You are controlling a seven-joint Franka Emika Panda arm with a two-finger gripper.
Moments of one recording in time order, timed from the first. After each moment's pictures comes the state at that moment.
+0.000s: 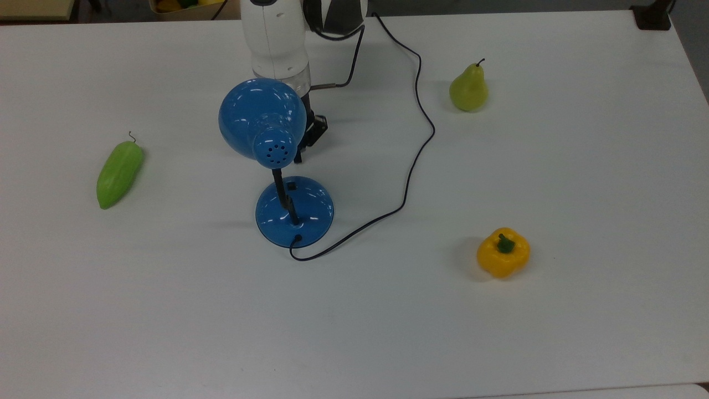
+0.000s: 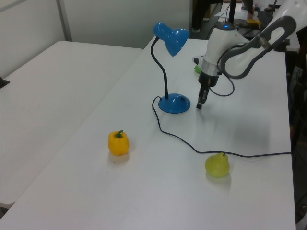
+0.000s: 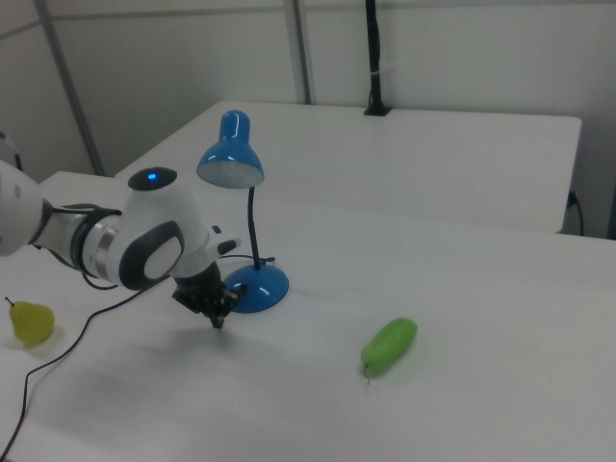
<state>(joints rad) 0.04 0.22 0.02 -2.18 0.06 2.59 -0.26</state>
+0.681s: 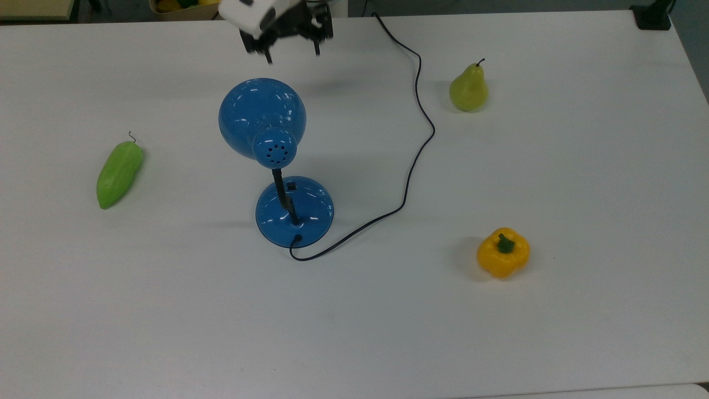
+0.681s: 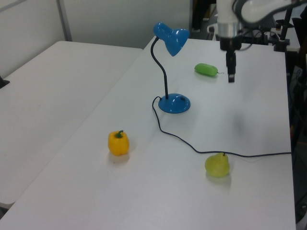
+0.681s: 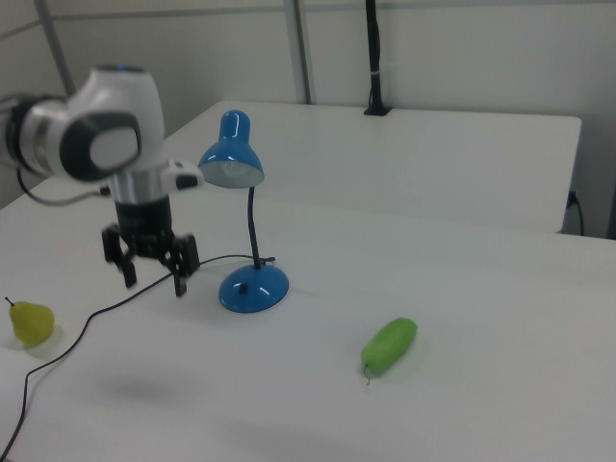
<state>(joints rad) 0.04 -0.07 0.00 -2.02 0.03 1.80 -0.21</state>
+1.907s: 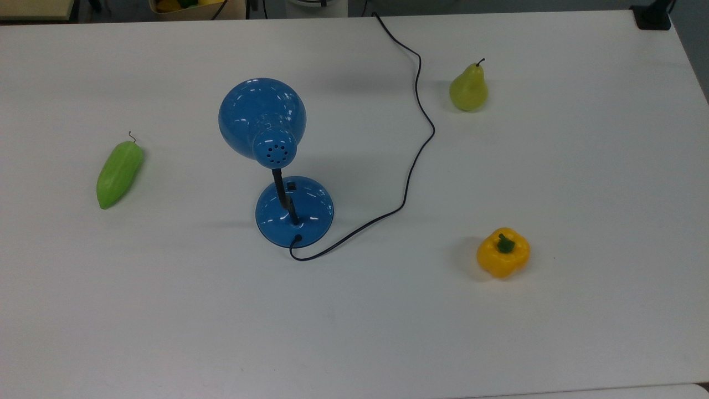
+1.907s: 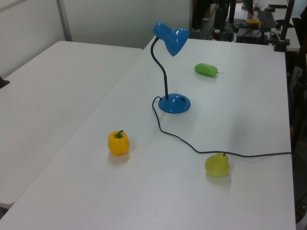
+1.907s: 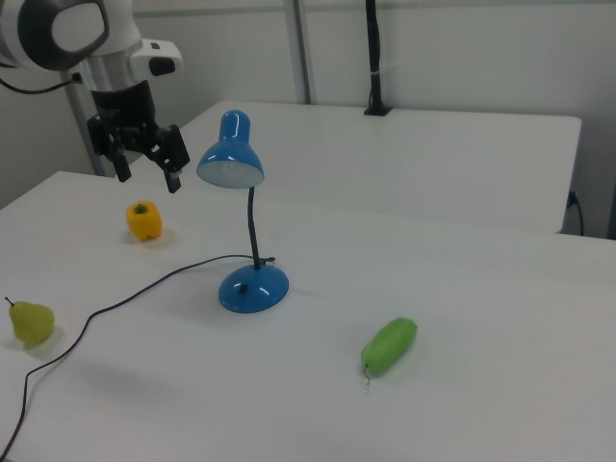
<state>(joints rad) 0.06 -0.04 0.00 -1.64 0.06 1.66 -0.05</state>
